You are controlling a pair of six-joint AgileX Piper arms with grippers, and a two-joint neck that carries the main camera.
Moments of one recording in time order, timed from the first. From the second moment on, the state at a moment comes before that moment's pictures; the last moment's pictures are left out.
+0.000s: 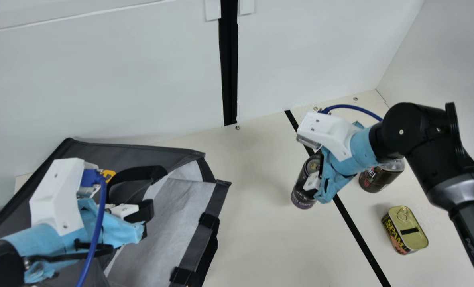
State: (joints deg) left arm -27.6 82.3 -75.4 -29.4 47.0 7.4; right arm -11.5 83.1 -77.7 18.5 69.8 -57.7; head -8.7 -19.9
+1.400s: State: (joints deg) left arm -27.6 82.3 -75.4 -29.4 47.0 7.4; right arm -1.6 71.6 -74.5 39.1 69.9 -48.6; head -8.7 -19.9
